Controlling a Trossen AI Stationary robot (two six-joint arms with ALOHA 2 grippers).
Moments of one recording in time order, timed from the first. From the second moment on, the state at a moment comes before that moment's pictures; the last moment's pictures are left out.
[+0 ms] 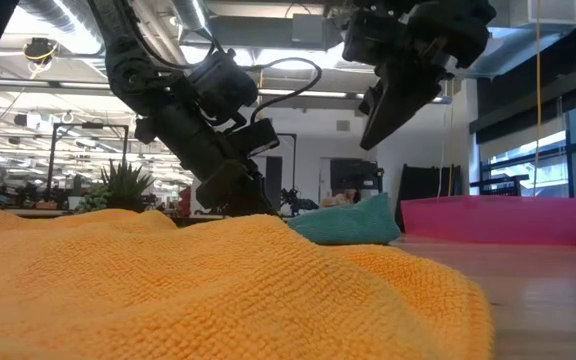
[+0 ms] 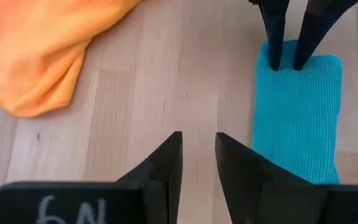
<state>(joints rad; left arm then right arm) 0.13 1.84 0.75 0.38 0.02 0.13 0.05 1.56 1.06 -0.48 -0.11 0.04</state>
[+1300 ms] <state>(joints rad) 0.13 1.84 0.75 0.40 0.02 0.13 -0.07 1.73 1.06 -0.36 0.10 -0.10</state>
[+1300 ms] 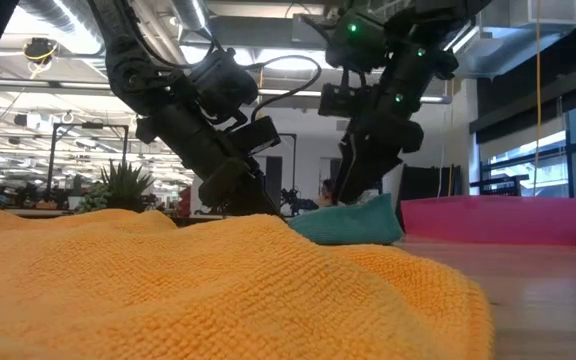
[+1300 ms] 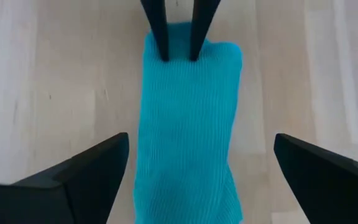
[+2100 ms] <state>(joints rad) 0.13 1.84 0.75 0.40 0.02 0.13 -0.14 1.92 1.06 -0.24 -0.04 -0.09</state>
